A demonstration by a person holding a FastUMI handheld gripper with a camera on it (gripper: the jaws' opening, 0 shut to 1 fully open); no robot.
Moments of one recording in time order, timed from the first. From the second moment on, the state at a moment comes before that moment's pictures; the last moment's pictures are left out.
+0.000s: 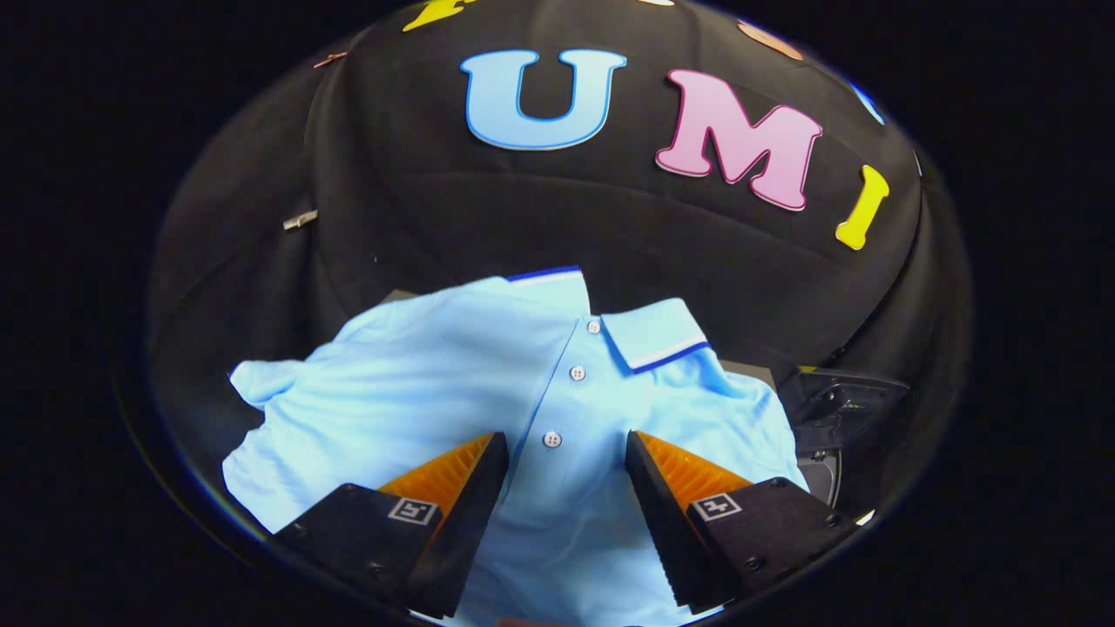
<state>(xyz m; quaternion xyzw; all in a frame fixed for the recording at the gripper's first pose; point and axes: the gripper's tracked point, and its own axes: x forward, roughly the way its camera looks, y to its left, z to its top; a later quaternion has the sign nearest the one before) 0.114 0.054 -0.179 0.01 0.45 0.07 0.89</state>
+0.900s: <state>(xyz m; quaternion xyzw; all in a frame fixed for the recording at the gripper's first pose) 0.122 0.055 -0.167 -0.05 0.37 0.08 0.92</state>
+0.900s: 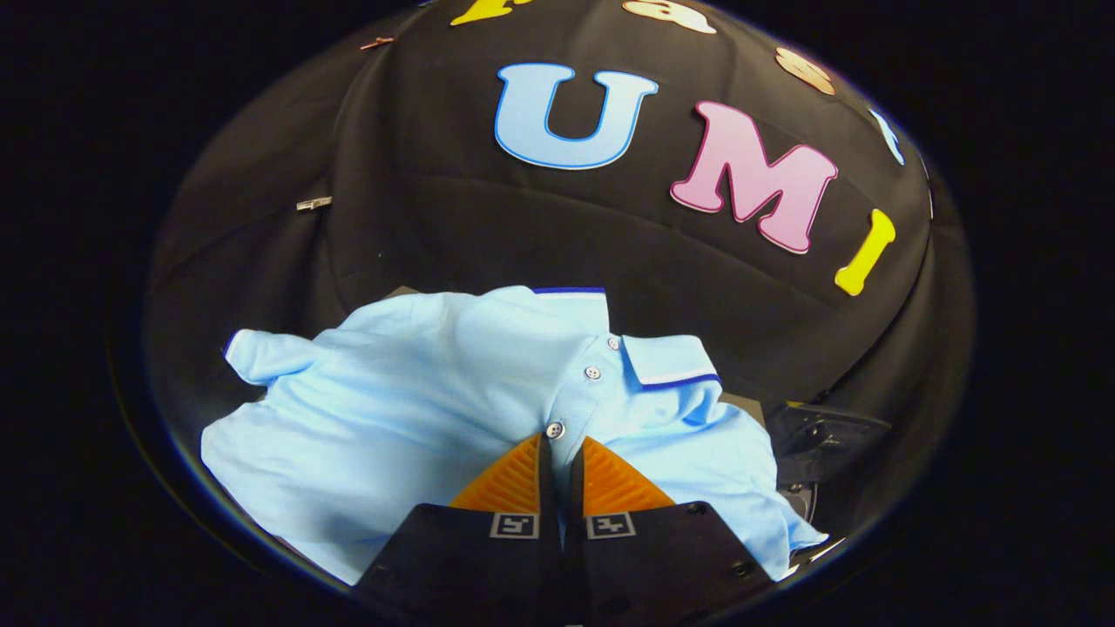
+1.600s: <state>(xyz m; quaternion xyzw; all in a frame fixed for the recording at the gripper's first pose) 0.101 0.028 -0.110 0.02 0.32 0.11 0.94</state>
